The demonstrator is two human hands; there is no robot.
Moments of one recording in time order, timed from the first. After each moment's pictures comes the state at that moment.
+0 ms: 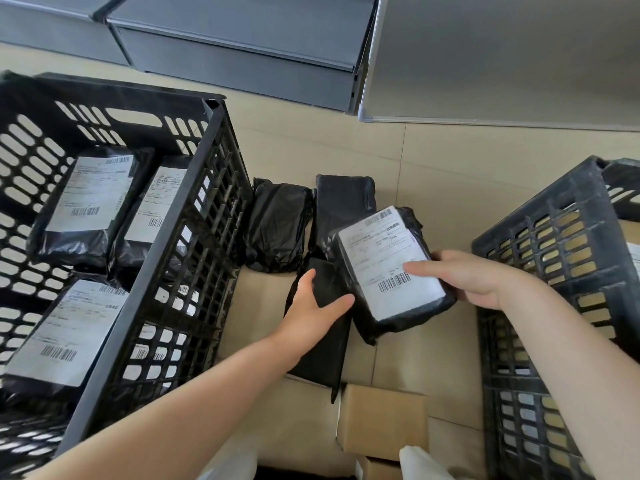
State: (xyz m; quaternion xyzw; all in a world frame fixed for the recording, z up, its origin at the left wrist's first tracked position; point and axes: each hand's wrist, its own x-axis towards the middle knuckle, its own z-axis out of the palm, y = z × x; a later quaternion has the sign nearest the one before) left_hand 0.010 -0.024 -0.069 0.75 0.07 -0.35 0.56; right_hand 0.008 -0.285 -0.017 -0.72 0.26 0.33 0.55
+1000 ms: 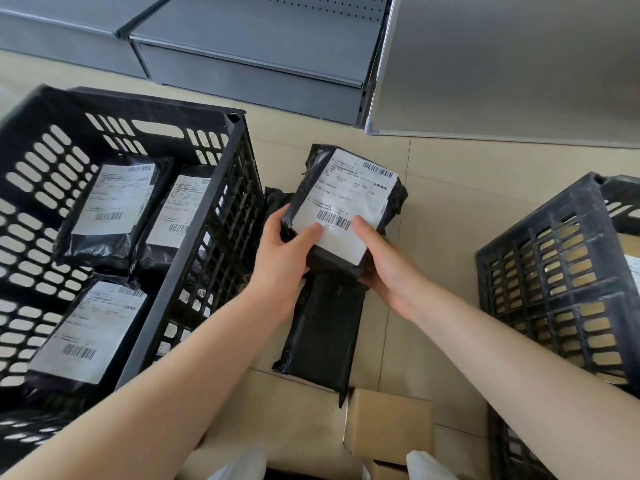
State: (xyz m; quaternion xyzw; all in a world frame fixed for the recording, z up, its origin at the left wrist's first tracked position) left_hand 0.061 -0.002 0.008 0.60 0.12 -0.17 0.77; right_hand 0.035 -0.157 -0.004 -0.60 0.25 0.13 0.75
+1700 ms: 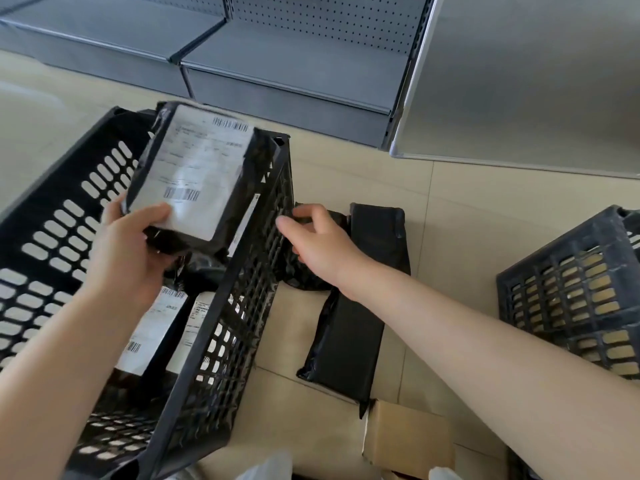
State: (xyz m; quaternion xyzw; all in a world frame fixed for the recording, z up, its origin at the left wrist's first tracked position) left_hand 0.090 0.182 0.076 0.57 0.21 0.03 0.79; right_hand 0.073 -0.046 0.063 -0.79 0.06 0.17 0.58
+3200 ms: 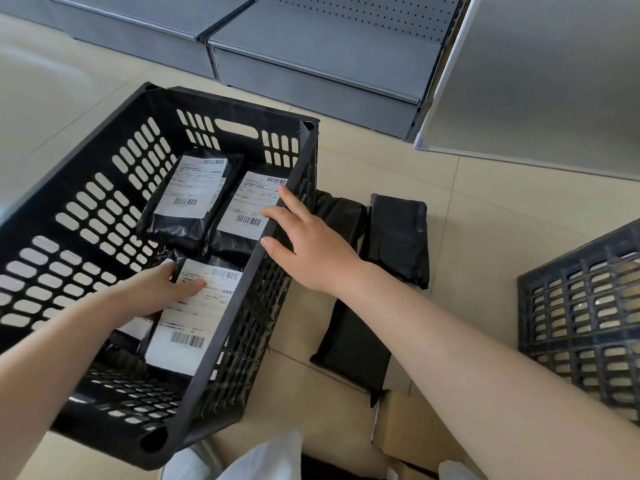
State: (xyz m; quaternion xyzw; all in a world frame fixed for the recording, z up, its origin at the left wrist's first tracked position) left_hand 0.078 0.274 -0.016 0.87 0.14 -0.35 0.32; right_hand 0.077 -0.011 0.035 -0.93 -0.18 0.12 0.30
